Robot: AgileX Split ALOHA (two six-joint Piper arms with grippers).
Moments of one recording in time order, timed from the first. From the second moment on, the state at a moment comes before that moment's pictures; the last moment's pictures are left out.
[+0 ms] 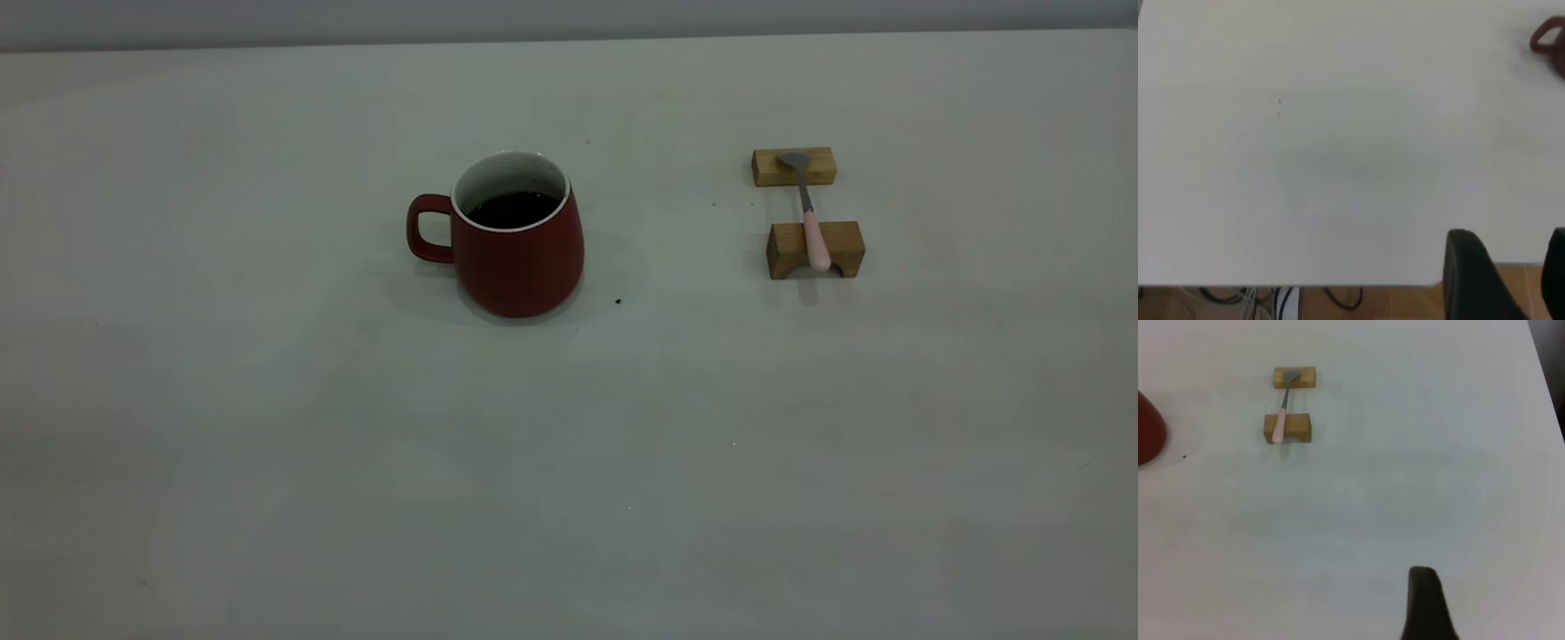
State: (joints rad) left arm -0.06 0.01 -0.49 0.08 1.14 -0.07; right arm -0.05 0.02 -0.47 0.06 1.13 -0.06
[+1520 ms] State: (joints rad) left arm -0.01 -0.02 -0.49 0.06 1.14 -0.07; right arm -0.05 0.33 -0.64 0.16 1.06 -0.06
